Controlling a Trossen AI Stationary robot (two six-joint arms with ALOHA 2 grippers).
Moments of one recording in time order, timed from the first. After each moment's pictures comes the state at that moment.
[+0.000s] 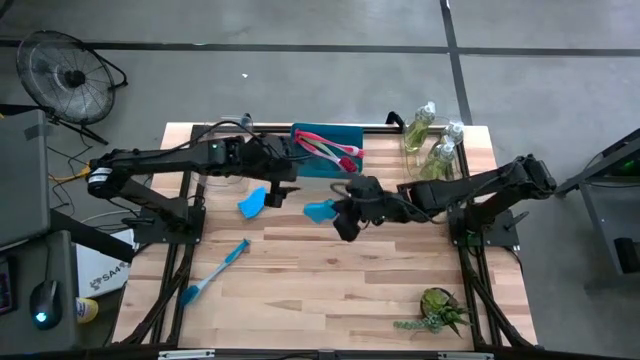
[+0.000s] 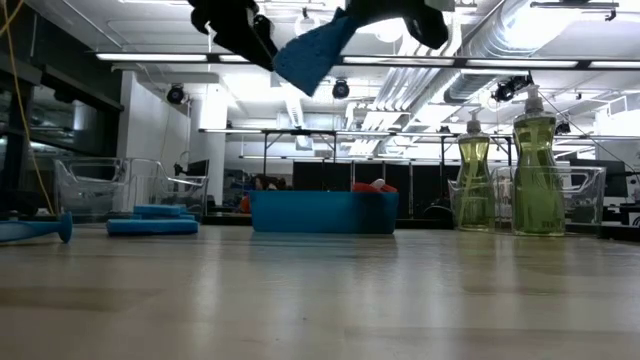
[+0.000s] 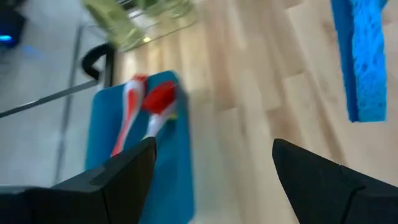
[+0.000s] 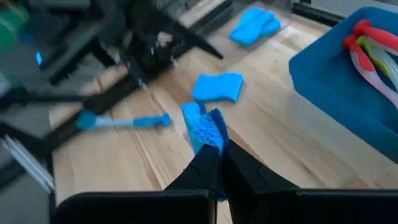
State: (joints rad) left arm 0.16 1.32 1.24 -0.62 -0.07 0.47; right arm 0.19 1.48 1.26 -0.38 0.42 0.74
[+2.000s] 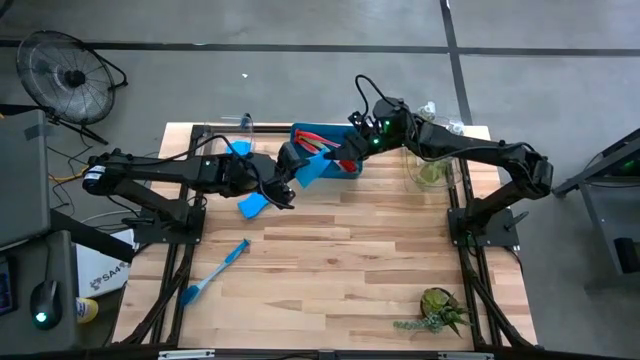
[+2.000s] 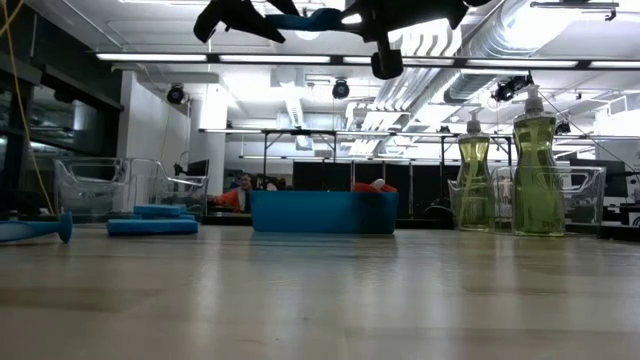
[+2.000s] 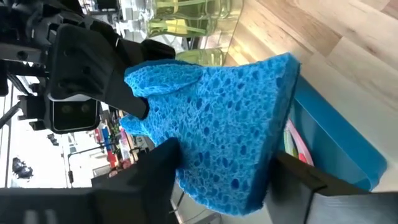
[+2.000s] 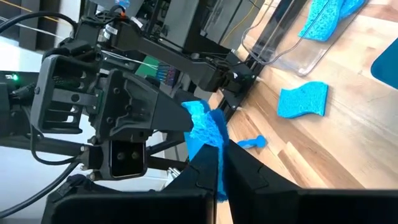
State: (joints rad) left arm -0.04 1.28 1.24 -0.44 -0.52 1.34; right arm -0.39 1.48 1.26 -0.08 -0.53 0.99
